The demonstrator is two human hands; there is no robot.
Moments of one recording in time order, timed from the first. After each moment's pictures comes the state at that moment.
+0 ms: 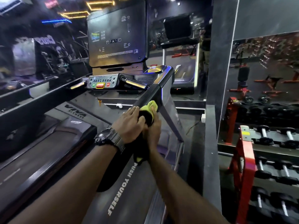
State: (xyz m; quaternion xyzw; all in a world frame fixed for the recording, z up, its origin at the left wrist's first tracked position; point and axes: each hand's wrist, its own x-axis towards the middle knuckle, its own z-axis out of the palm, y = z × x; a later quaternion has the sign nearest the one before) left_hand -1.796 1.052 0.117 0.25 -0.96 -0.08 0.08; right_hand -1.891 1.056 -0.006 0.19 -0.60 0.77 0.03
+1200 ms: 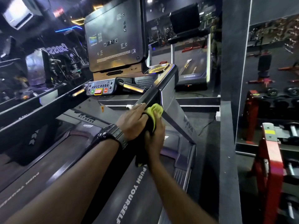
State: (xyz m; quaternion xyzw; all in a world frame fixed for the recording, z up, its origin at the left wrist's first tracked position) left_hand -1.888 1.026 0.117 0.25 -0.96 -0.08 0.09; right_hand -1.930 1.052 -0.010 0.19 -0.58 0.79 -0.02
